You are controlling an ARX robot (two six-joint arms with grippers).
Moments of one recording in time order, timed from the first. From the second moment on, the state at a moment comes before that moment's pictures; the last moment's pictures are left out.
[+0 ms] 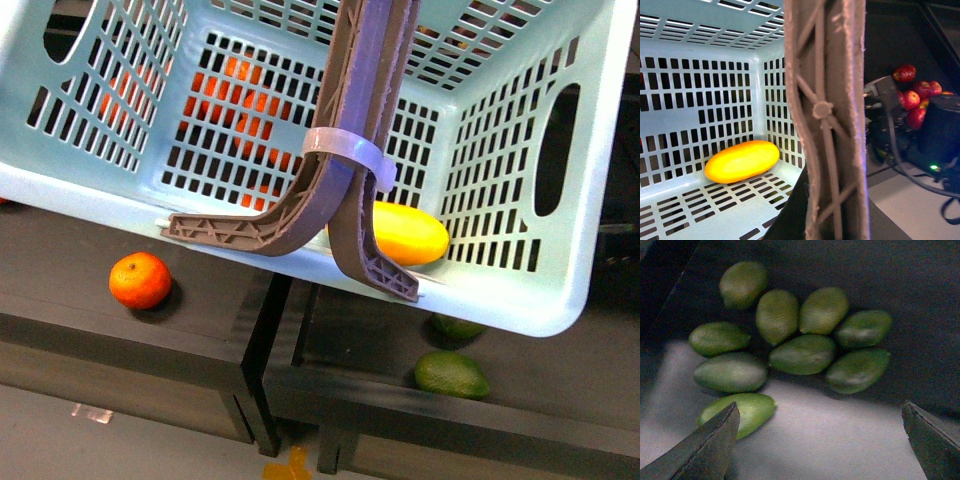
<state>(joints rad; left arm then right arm) -0.62 1.56 1.08 0.02 0.07 -0.29 -0.07 2.10 0.72 0.70 -0.14 -0.13</state>
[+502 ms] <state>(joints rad) -0.62 1.56 1.08 0.02 0.06 -0.29 0.08 2.52 0.97 0.70 -0.32 -0.24</state>
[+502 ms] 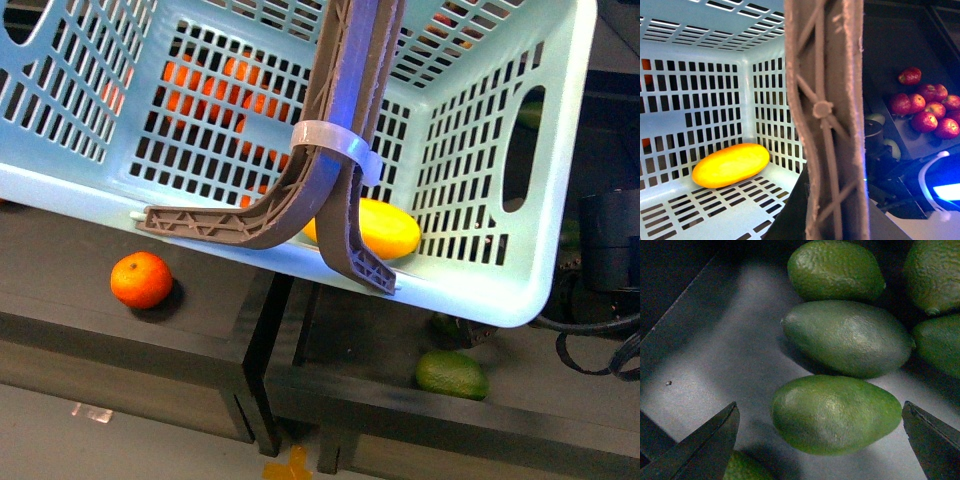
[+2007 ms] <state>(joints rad) -0.63 1.56 1.08 0.02 0.07 -0.29 0.04 2.76 1.22 0.66 -0.13 -0.20</state>
